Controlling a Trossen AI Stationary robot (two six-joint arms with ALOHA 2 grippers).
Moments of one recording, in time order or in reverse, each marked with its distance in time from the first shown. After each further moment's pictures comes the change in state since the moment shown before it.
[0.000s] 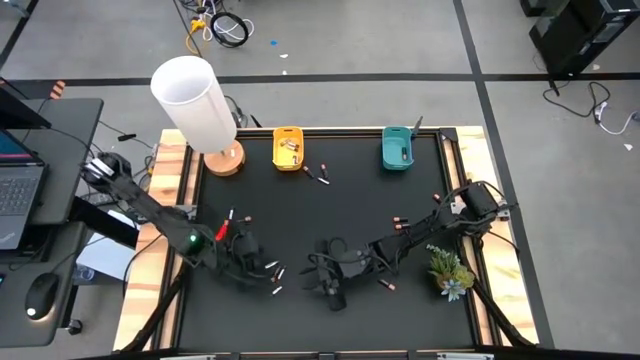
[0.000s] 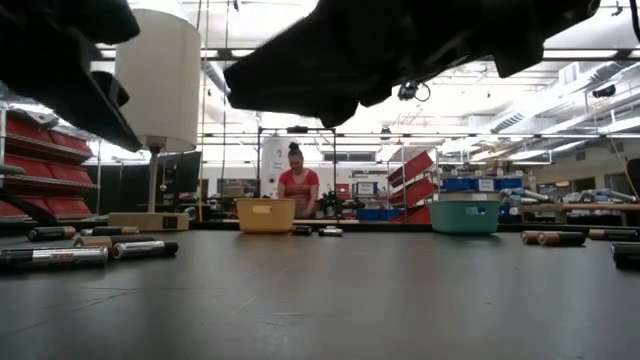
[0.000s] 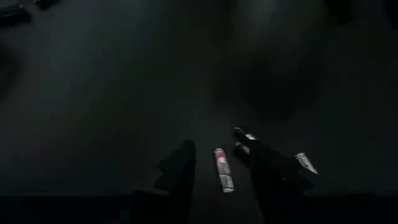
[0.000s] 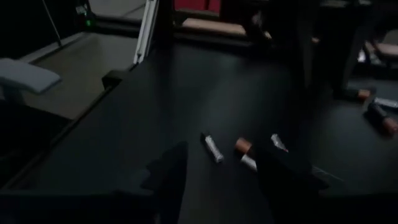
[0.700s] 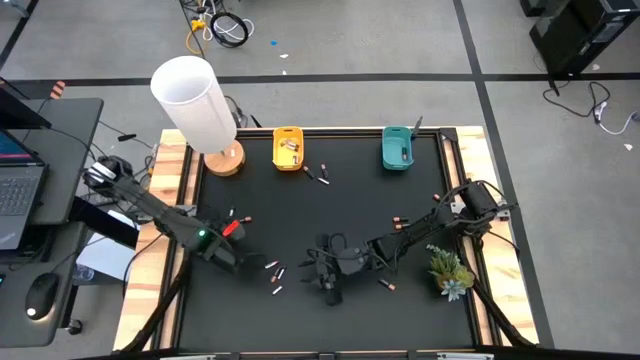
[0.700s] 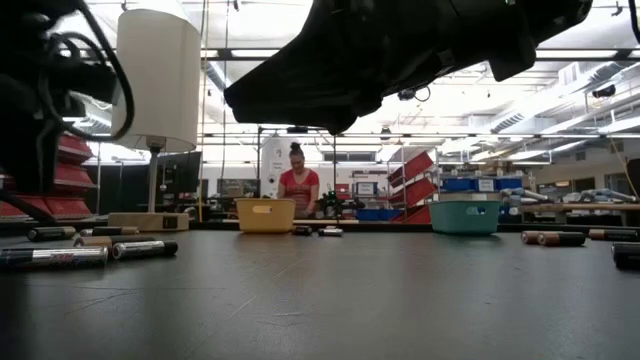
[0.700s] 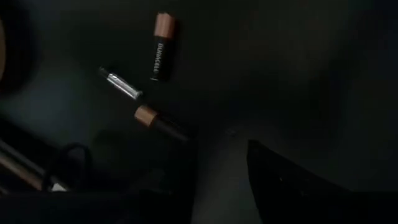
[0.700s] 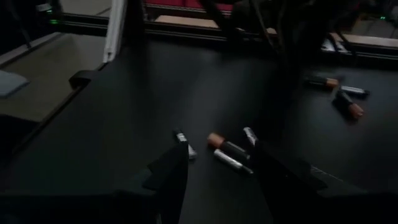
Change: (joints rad) left arm 0.132 0.040 0.113 -0.755 0.305 -0.190; right arm -0.020 0.001 0.000 -0.006 0.078 0.030
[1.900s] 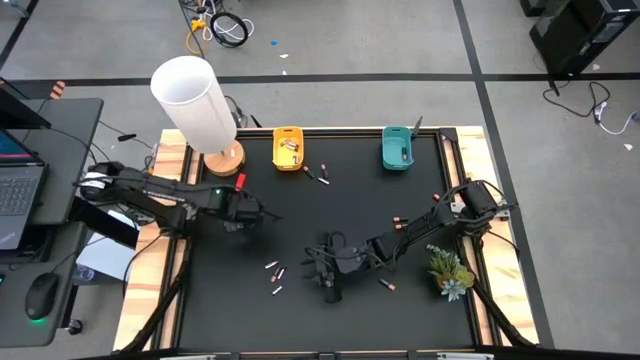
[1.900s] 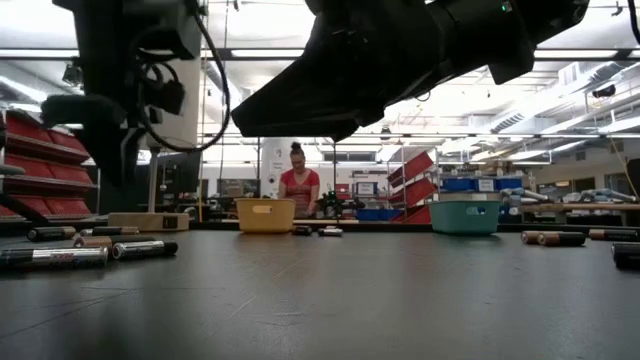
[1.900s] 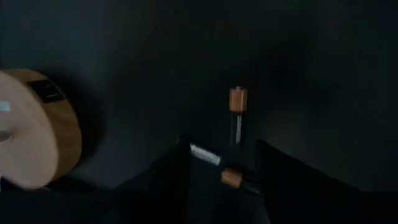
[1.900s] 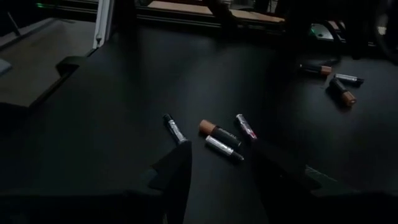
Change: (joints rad) left arm 0.473 0.008 0.074 0.050 -0.015 0.686; right arm -0.009 0.000 0.000 -0.045 0.002 -0.006
